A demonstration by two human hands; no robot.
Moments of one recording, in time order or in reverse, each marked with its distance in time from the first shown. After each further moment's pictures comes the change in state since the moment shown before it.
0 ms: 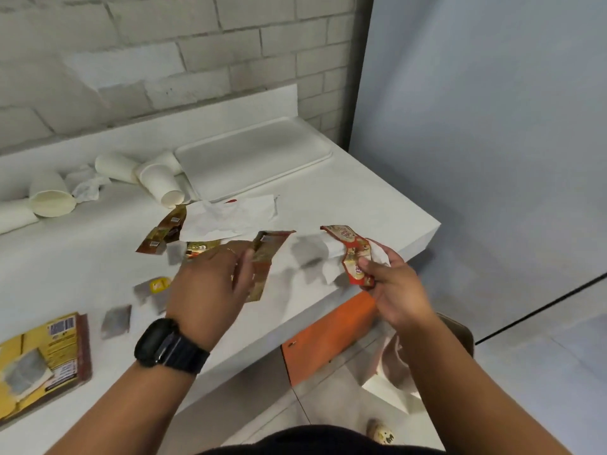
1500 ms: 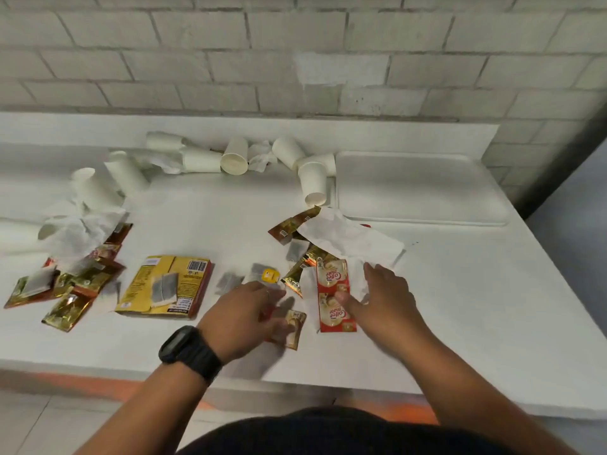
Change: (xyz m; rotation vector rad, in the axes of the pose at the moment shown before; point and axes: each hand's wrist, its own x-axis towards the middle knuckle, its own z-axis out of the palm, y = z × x) left_hand -0.045 -0.073 -0.002 -0.007 -0.436 -0.577; right_hand 0.069 0.034 0.155 -1.727 -0.570 -0.289
